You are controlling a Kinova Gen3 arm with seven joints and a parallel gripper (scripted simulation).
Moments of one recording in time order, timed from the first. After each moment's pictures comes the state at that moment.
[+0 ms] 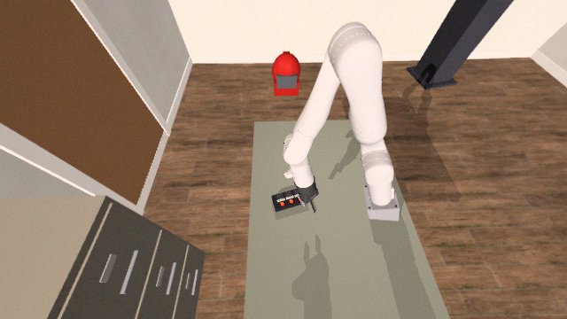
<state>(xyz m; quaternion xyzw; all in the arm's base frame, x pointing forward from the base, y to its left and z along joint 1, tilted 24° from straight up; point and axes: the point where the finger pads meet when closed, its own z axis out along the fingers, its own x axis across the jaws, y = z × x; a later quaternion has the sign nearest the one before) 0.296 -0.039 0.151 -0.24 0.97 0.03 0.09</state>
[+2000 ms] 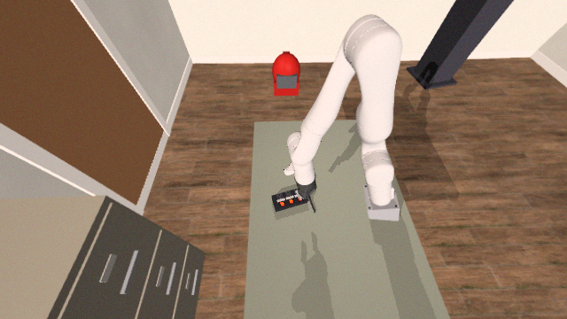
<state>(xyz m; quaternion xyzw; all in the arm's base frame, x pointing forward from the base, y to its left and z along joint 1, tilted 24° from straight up) 0.298 -0.062 0.170 -0.27 0.96 -0.04 0.10</state>
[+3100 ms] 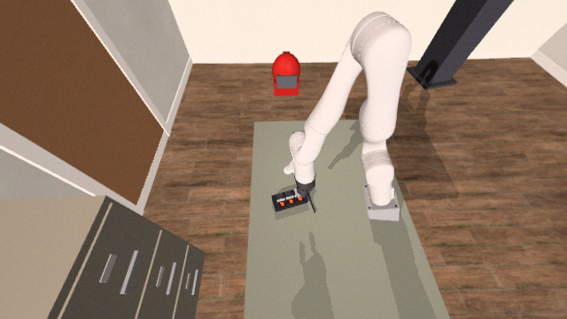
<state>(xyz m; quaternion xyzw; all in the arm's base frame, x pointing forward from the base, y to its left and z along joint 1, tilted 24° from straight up) 0.302 -0.069 0.181 -0.29 0.95 -0.07 0.12</state>
